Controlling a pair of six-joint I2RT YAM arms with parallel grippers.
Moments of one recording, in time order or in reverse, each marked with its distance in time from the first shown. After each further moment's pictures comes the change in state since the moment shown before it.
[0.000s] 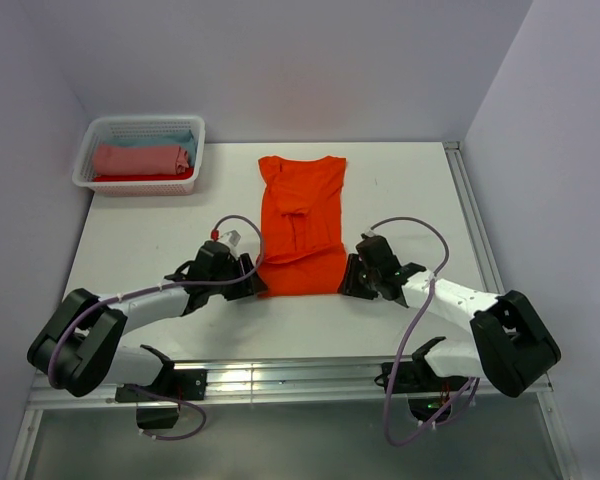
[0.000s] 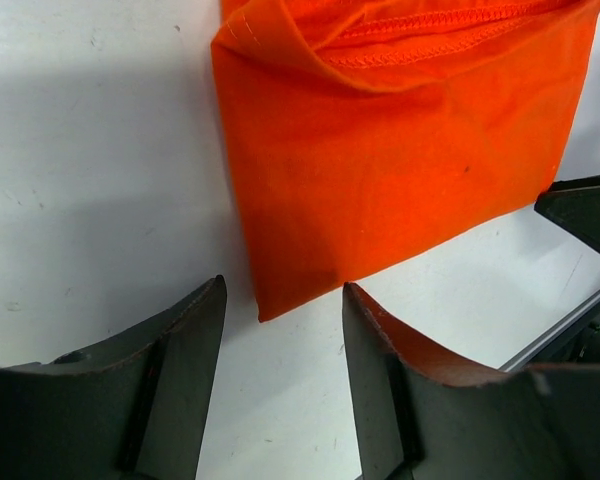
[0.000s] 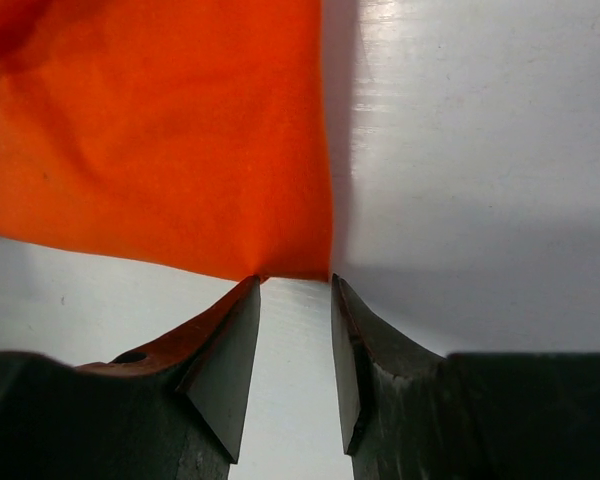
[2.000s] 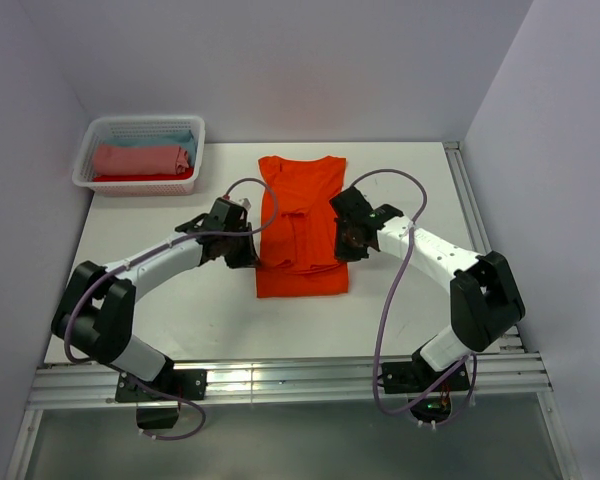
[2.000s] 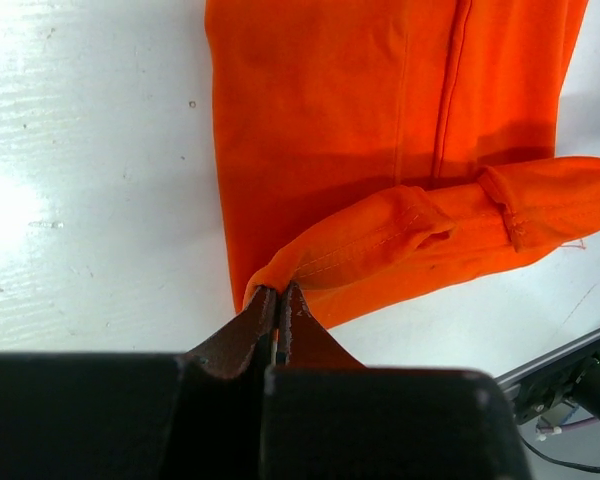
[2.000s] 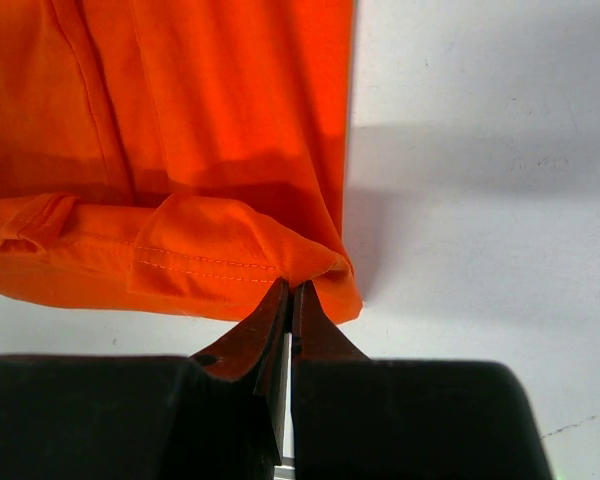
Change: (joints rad) left arm 0.039 0.180 0.483 -0.501 -0.045 0.116; right arm 0.019 0.277 0.584 -0.494 0.160 -0.074
